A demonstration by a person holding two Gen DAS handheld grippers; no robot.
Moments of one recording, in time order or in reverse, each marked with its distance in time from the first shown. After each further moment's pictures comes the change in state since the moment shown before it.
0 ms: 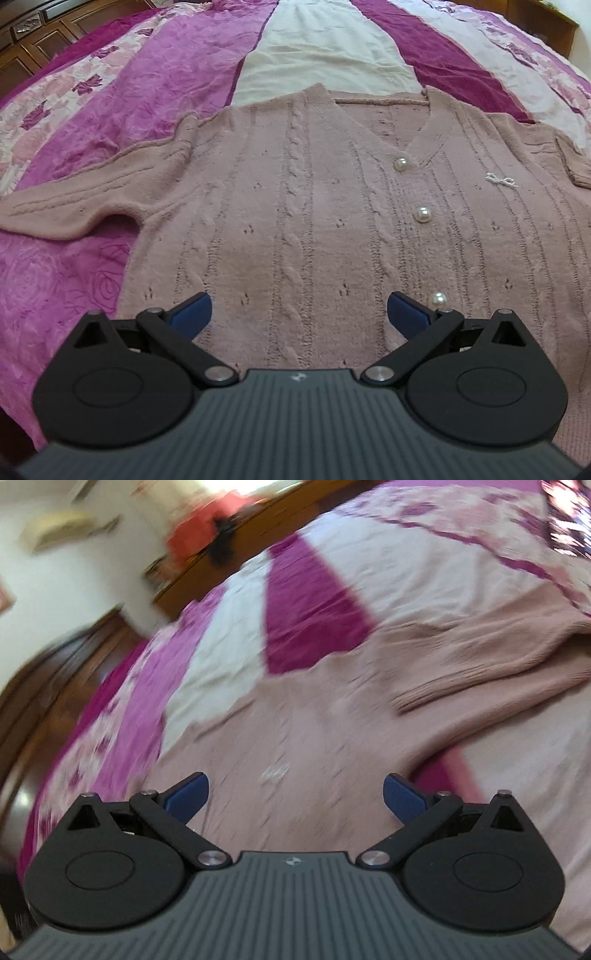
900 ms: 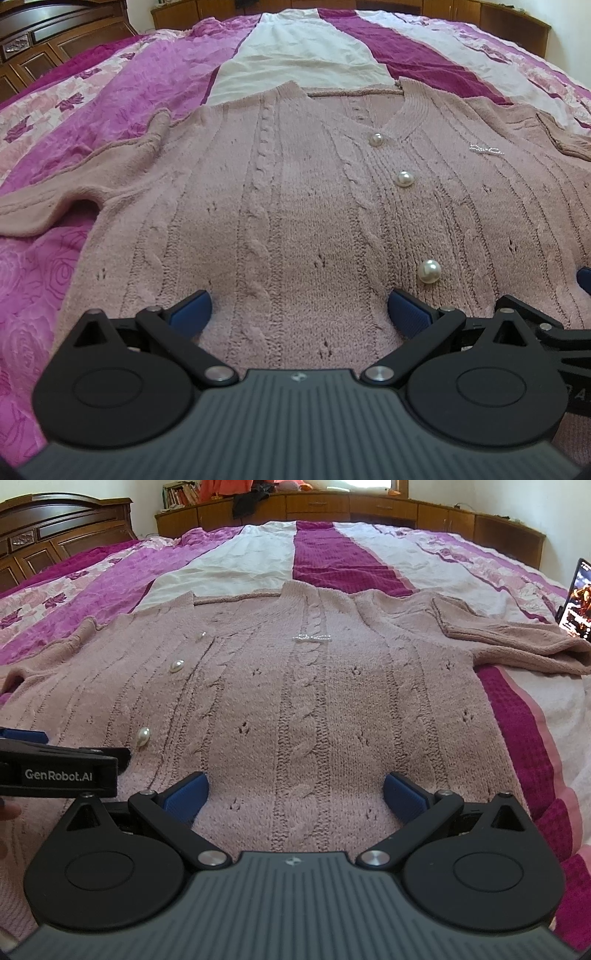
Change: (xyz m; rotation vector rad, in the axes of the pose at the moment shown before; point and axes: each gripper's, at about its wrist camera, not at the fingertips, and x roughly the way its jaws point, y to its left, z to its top) left arm 0.026 -0.012 -0.043 0.051 -0.122 -0.049; right arm 0.032 0.086 -0.165 -0.530 0.030 -0.290
